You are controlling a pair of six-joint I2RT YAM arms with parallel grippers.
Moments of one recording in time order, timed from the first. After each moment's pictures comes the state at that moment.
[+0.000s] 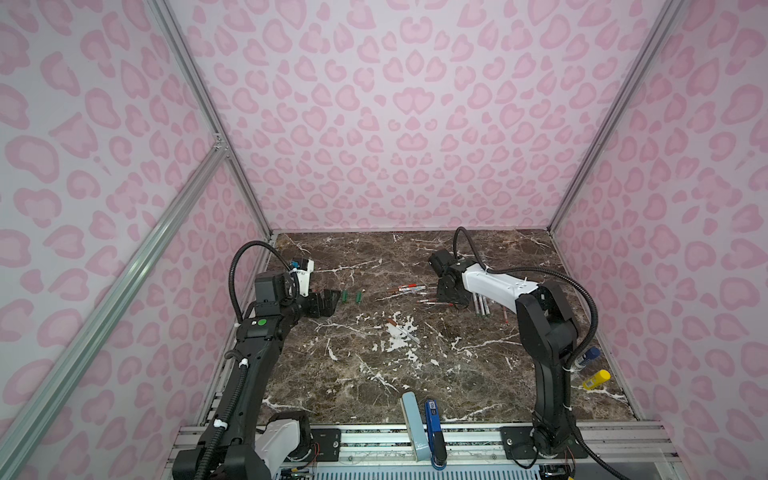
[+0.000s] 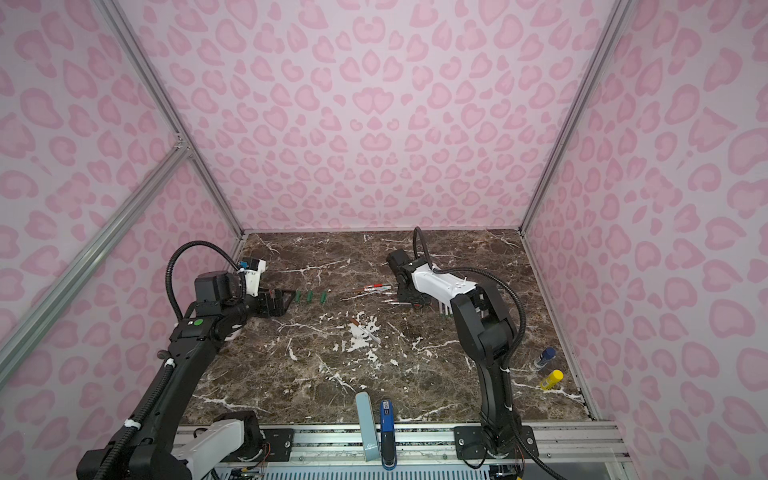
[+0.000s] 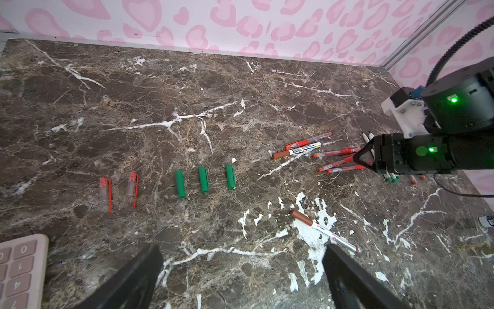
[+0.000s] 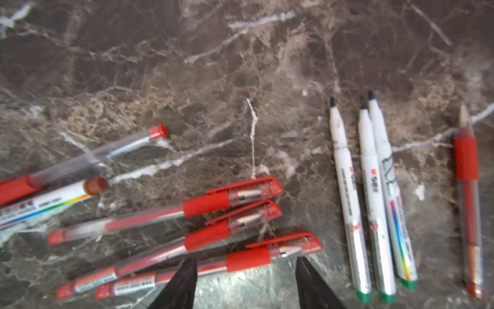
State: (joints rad) left arm 0.07 1.05 0.83 -0.44 0.46 -0.01; right arm 0.53 2.08 1.56 -0.80 0.31 0.71
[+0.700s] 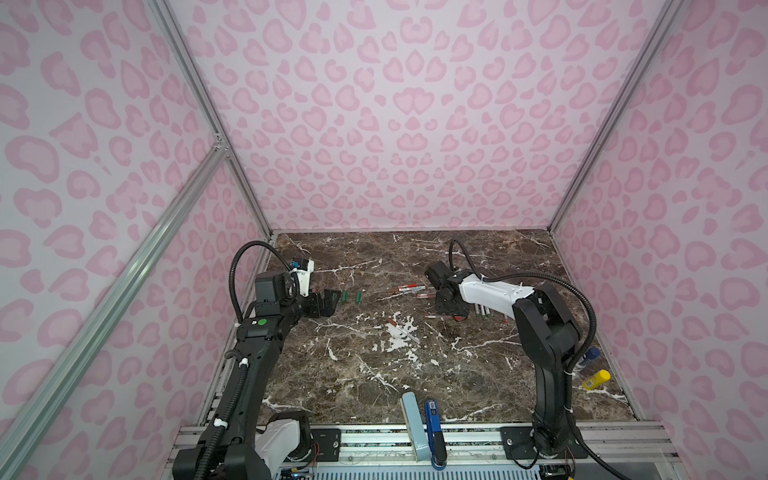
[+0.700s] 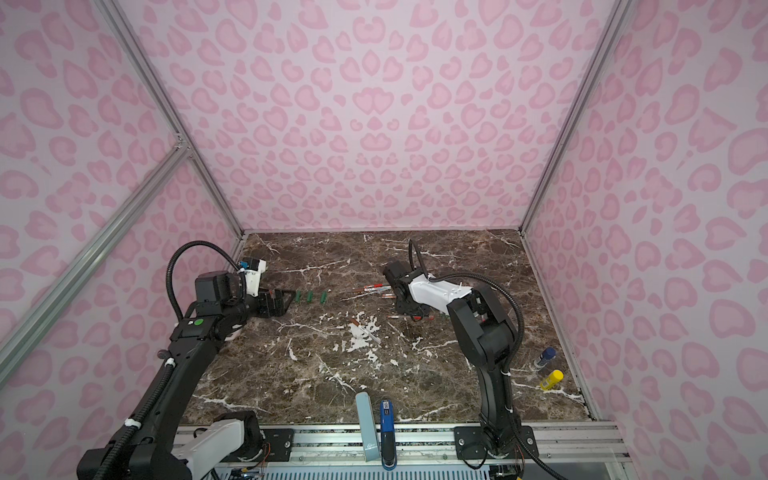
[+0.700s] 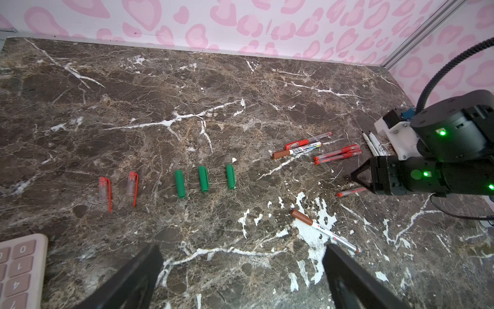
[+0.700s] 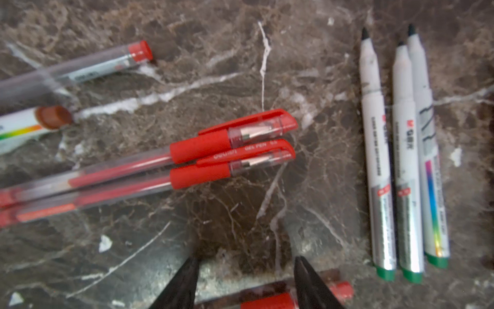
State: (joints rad) left arm 0.07 1.05 0.83 -0.44 0.46 -0.01; right arm 0.59 2.01 1.37 -0.75 0.30 0.72
